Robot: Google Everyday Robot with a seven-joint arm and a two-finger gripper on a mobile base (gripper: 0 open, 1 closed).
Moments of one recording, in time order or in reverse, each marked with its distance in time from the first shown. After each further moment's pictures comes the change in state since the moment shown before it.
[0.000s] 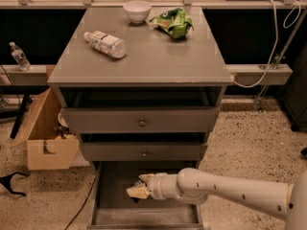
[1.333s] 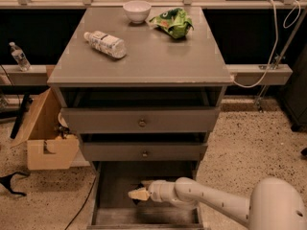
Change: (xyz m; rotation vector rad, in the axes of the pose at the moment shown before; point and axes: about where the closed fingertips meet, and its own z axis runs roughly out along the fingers) arm 0.087 -0.094 0.096 0.015 -0.065 0.154
